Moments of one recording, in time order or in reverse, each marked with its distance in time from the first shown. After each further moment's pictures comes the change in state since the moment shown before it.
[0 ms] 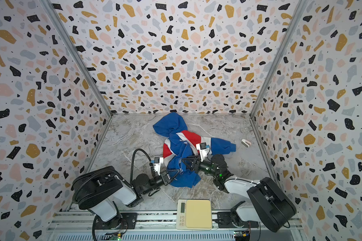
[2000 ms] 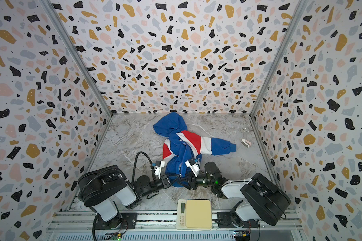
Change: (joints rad) left arm -0.006 0.054 -0.029 -0.006 0.043 -0.055; right arm 0.151 0.121 -0.100 0.019 -0.194 -0.118
